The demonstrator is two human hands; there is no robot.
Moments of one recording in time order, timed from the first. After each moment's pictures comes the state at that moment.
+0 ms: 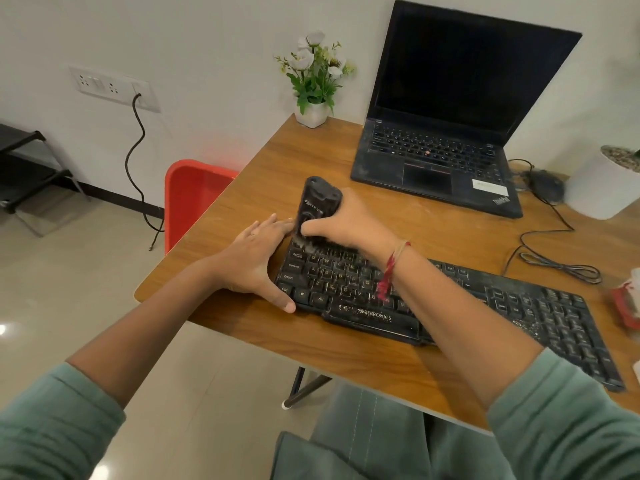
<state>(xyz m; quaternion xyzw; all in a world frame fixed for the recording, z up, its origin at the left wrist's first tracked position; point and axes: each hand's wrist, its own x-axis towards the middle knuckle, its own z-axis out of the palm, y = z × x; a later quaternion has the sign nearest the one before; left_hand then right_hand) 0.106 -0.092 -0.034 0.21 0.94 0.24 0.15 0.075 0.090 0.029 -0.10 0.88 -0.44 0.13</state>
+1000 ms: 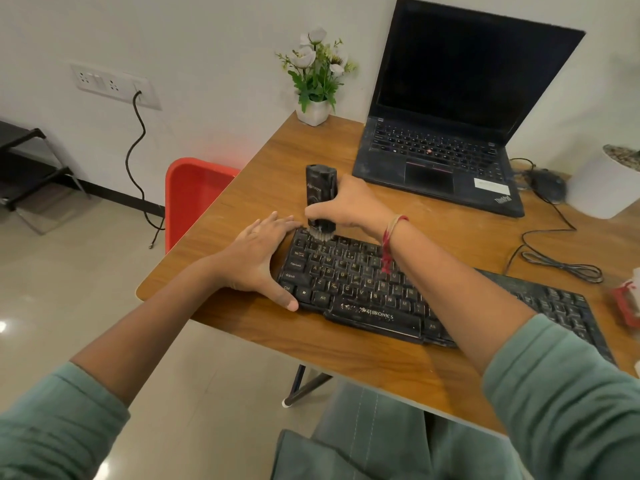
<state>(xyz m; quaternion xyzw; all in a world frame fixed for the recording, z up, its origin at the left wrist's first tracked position) 0.107 -0.091 -0.035 0.20 0.94 0.25 0.15 0.054 0.088 0.036 -0.14 0.93 -0.33 0.11</state>
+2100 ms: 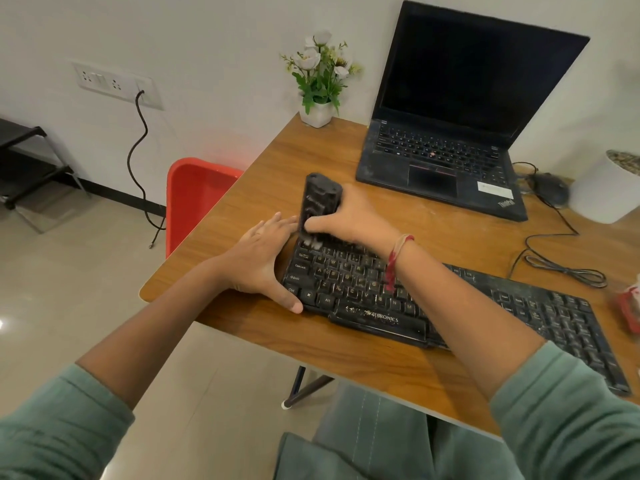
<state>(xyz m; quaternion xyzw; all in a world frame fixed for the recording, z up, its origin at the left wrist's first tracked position) 0.100 -0.096 -0.047 0.23 0.93 0.25 0.12 0.065 0.084 0.030 -0.15 0.91 -0.37 0.11</state>
